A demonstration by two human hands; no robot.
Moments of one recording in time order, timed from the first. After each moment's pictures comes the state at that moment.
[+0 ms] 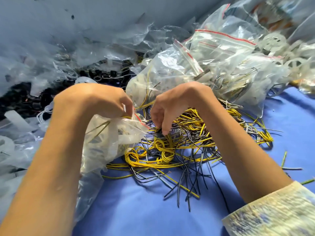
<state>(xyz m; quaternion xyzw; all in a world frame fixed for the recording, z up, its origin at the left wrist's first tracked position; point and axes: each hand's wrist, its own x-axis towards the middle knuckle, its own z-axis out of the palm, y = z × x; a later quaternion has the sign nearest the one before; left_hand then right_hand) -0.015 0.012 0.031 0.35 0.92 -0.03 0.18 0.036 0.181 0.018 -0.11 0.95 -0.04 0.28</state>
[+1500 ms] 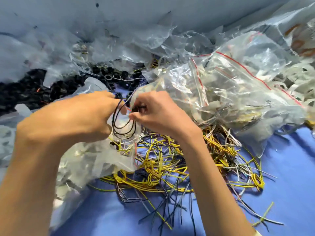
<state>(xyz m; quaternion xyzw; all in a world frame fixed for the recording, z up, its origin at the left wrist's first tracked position) 0.002 -0.007 0.048 0.32 0.95 0.01 0.04 0.034 0.157 0.037 -0.13 0.96 -0.23 -0.04</state>
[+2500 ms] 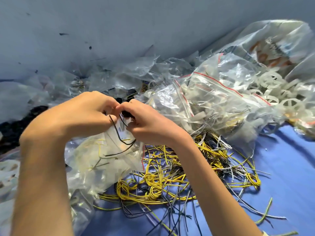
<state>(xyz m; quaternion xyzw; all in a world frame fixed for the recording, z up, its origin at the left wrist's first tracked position) 0.008 -0.004 0.095 0.32 0.93 0.18 0.00 0.048 0.150 0.061 -0.19 0.92 -0.34 -0.07</state>
